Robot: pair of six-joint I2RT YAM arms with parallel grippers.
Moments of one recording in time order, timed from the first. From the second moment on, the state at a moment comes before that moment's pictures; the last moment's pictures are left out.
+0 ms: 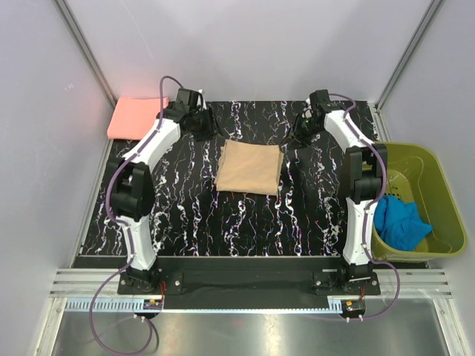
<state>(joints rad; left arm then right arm) -0.28 2.00 1.76 -0.61 0.27 -0.50 0.14 2.23 1.94 -0.83 -0.46 0.52</state>
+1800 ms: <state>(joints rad) -0.35 1.97 1.23 -0.28 0.42 -0.56 0.23 2.19 1.45 -0.67 -0.86 0.47</state>
